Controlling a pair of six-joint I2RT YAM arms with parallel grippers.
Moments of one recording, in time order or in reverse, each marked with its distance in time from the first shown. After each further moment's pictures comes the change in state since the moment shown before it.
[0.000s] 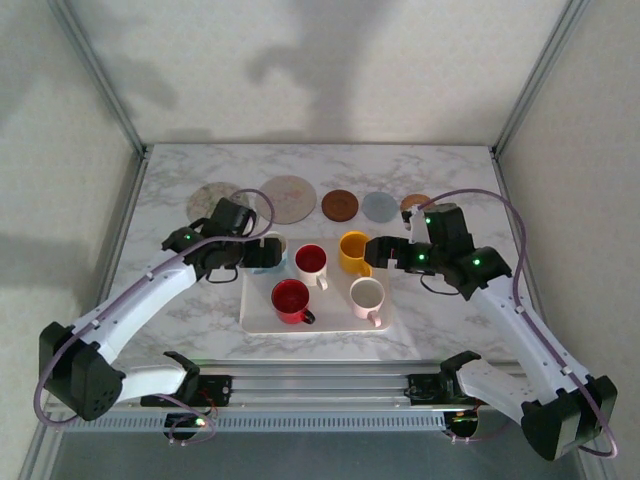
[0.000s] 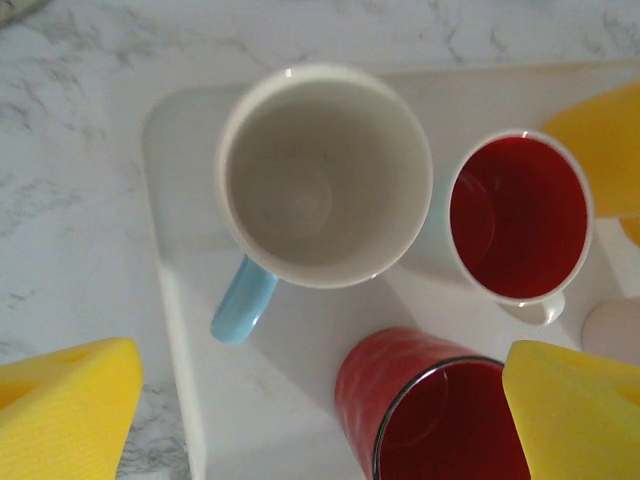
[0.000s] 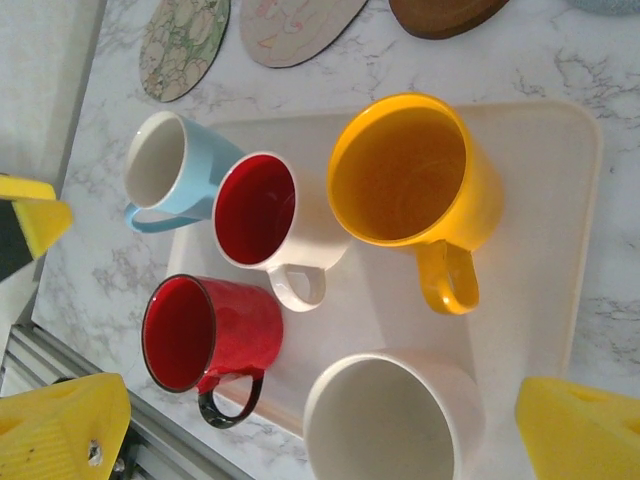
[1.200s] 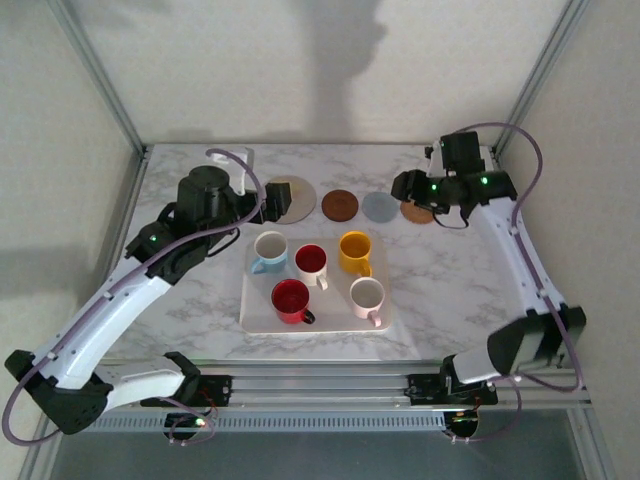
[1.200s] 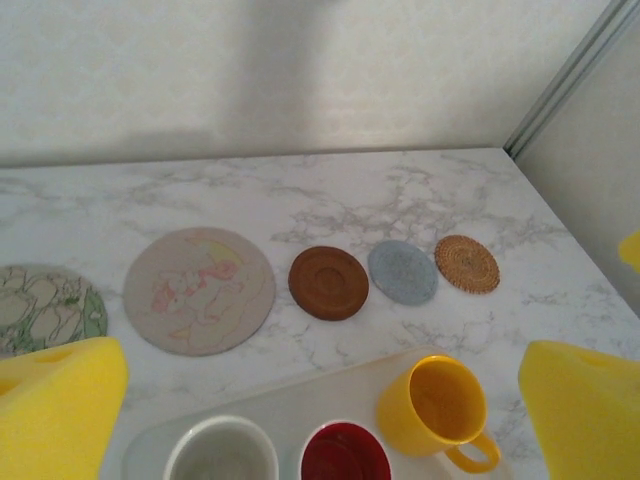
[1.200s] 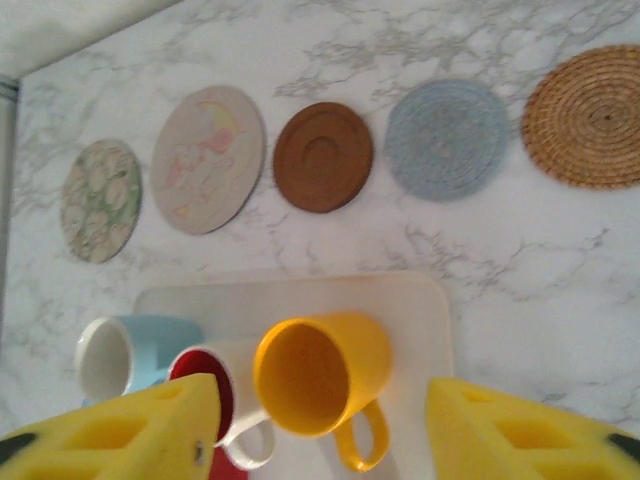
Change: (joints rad) left arm -0.122 -0.106 0.295 0.223 -0.212 0.115; right arm -0.195 0.398 0.564 -0.229 0.097 -0.037
